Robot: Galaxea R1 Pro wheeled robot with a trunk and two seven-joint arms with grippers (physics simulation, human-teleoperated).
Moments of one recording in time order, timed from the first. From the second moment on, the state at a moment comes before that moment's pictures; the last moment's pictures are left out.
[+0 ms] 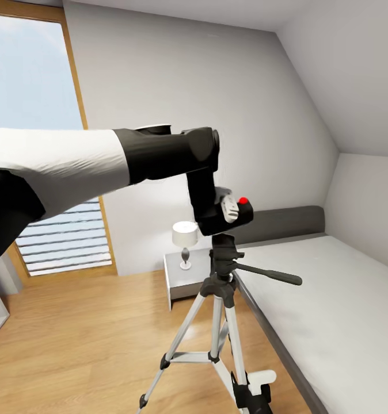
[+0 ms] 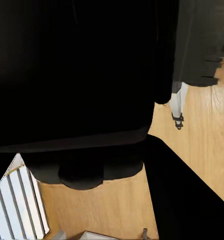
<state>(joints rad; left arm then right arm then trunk) -2.01 -0.16 -1.75 -0.80 0.54 0.99 -1.16 -0.42 0.09 0.00 -0.09 0.15 -0.66 -0.06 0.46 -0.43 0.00</state>
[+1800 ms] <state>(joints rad) -2.02 -0.11 -1.71 -0.81 0.33 0.91 -1.39 -0.42 0.09 0.01 -0.08 0.16 -0.66 -0.06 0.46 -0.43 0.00</state>
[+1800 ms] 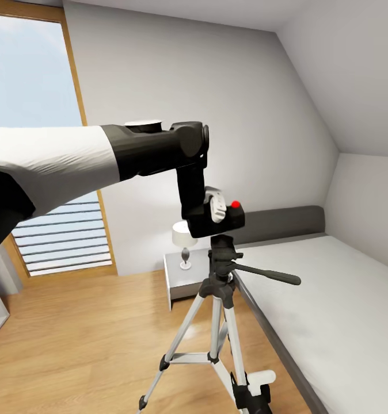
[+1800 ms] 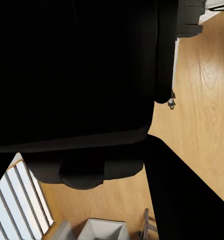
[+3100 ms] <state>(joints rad) -2.02 -0.14 -1.71 -0.82 0.33 0.92 -1.41 -0.42 0.09 0.01 -0.08 0.16 -0.66 -0.06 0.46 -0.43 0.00</state>
